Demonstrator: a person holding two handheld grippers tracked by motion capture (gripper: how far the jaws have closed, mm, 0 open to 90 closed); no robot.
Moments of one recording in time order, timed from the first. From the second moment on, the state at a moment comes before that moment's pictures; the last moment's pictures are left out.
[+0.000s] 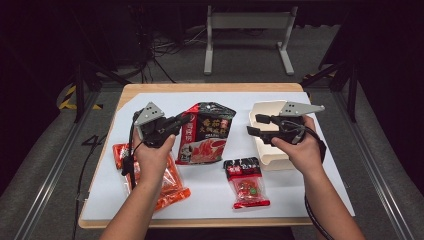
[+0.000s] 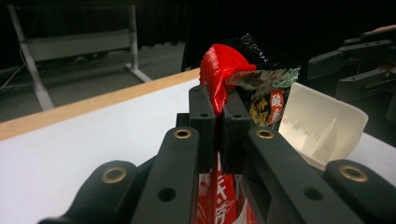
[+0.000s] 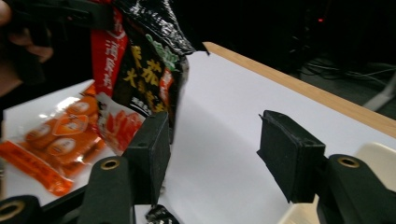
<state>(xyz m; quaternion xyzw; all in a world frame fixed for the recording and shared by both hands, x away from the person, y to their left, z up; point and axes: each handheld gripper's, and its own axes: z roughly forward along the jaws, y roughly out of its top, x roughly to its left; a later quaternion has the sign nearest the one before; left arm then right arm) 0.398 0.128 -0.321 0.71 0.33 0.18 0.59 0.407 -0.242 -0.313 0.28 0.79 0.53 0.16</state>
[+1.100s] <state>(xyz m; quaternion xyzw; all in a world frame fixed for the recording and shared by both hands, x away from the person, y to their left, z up) 0.390 0.106 -0.312 0.71 0.31 0.17 0.60 0.442 -0.181 -0.283 0.21 0.86 0.46 0.08</state>
